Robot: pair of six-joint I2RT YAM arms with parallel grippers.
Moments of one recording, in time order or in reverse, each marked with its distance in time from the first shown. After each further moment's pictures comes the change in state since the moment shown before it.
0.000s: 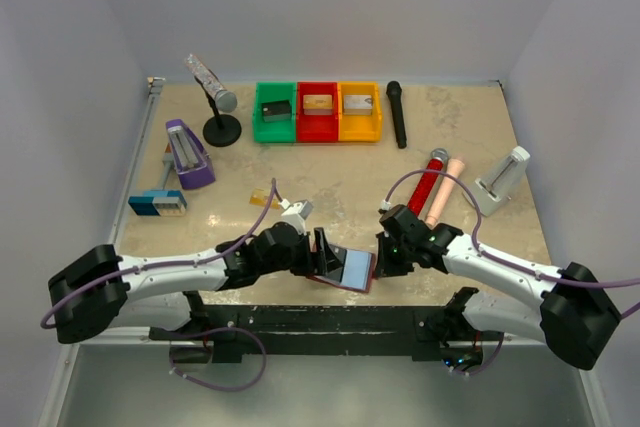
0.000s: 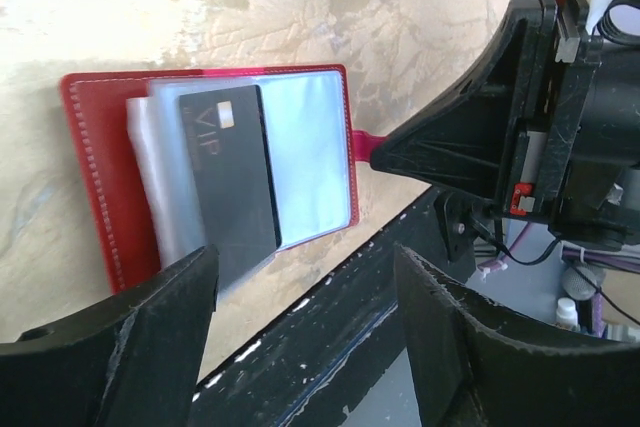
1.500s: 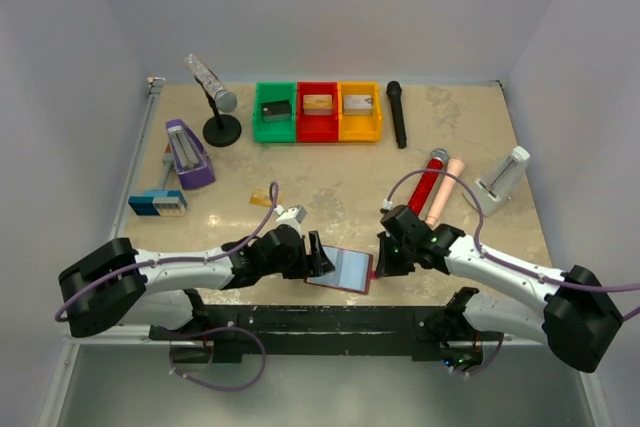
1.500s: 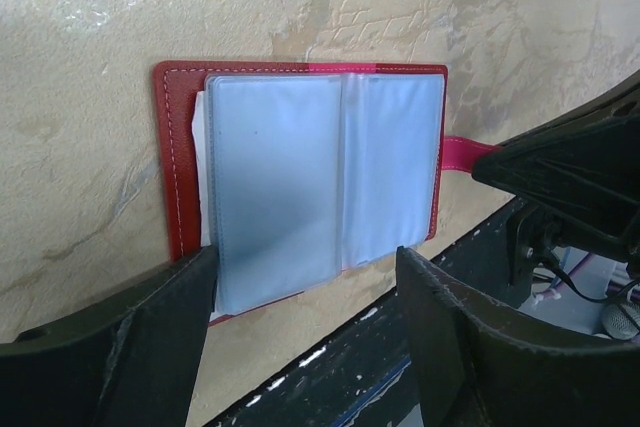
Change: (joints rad) left arm 0.030 0.053 -0.041 -0.048 -0.040 -0.050; right arm 0.000 -0.023 0.000 -0.014 0.017 0.004
